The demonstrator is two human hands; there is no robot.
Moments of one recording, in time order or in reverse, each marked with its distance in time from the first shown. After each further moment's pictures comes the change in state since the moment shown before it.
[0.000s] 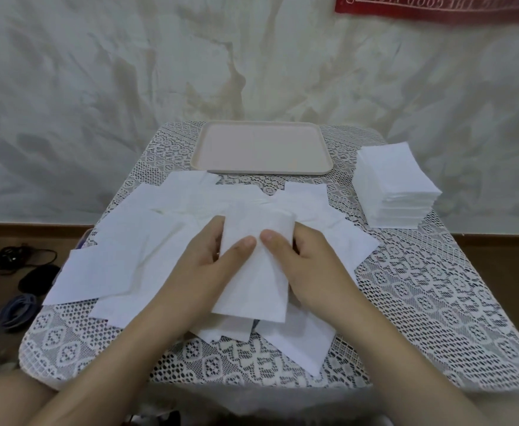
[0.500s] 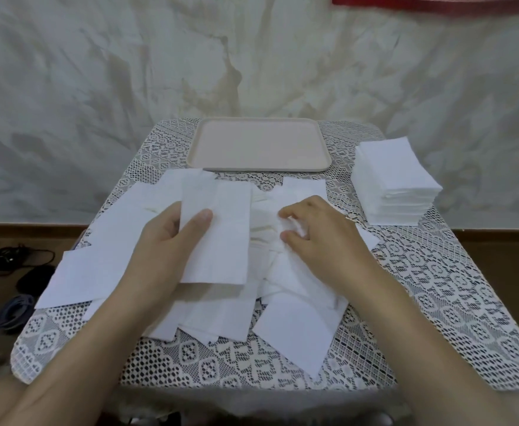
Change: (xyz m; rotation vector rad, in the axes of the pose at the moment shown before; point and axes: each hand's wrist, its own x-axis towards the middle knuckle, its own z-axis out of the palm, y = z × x) left_hand 0.017 -0.007 -0.029 -0.108 0.204 -0.098; right_hand 0.034 0.016 -0.035 -0.713 0.044 -0.102
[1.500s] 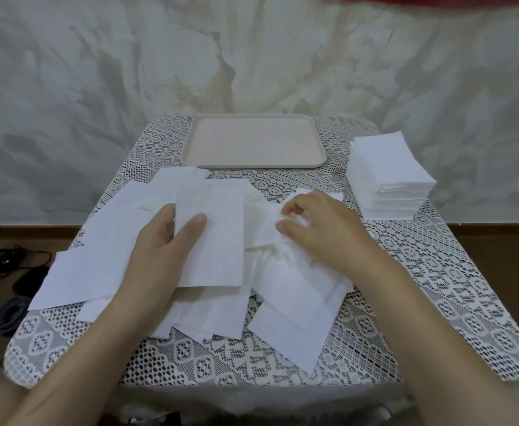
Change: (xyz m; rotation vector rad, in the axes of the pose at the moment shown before) left_hand -0.004 -0.005 0.004 -0.047 0.013 0.004; right_hand 0.009 0.009 -0.010 0.016 -0.037 0.046
